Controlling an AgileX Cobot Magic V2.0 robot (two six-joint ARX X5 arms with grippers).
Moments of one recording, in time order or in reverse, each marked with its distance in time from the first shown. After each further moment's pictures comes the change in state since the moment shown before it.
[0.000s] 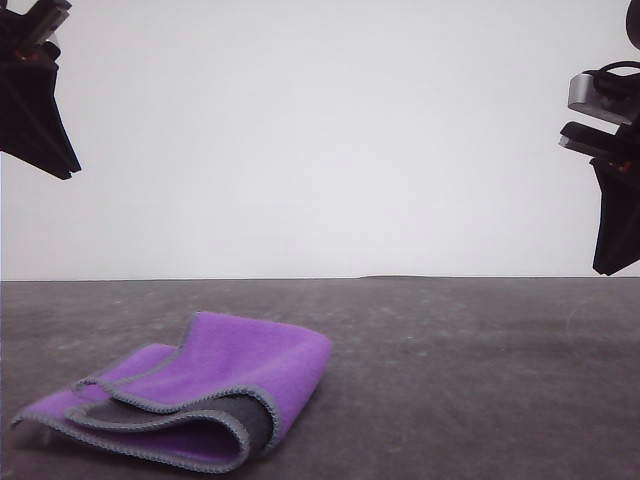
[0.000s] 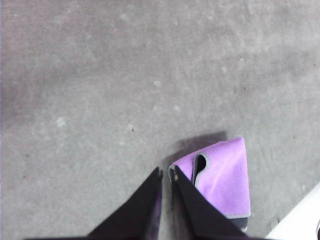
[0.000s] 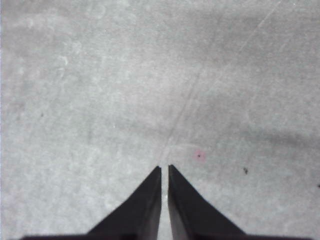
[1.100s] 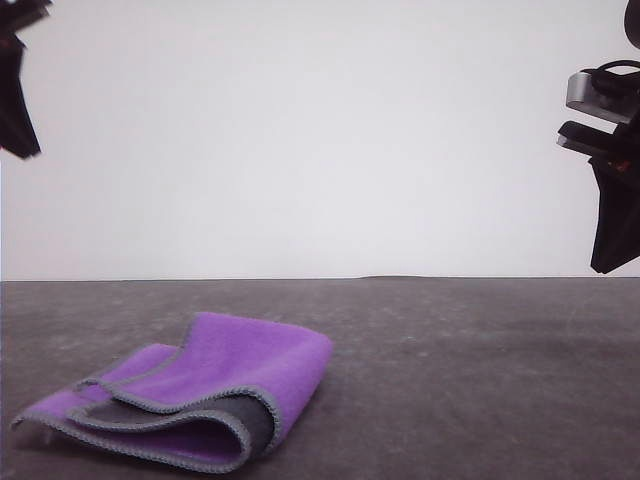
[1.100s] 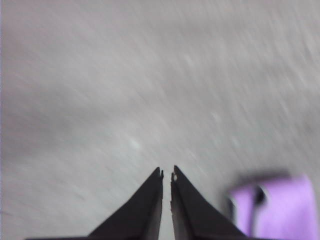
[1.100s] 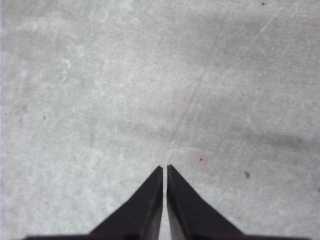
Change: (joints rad) left_arx 0.008 -0.250 -0.167 0.258 -0.276 -0.090; right_arx 0.000 0.000 0.000 0.007 0.000 0.000
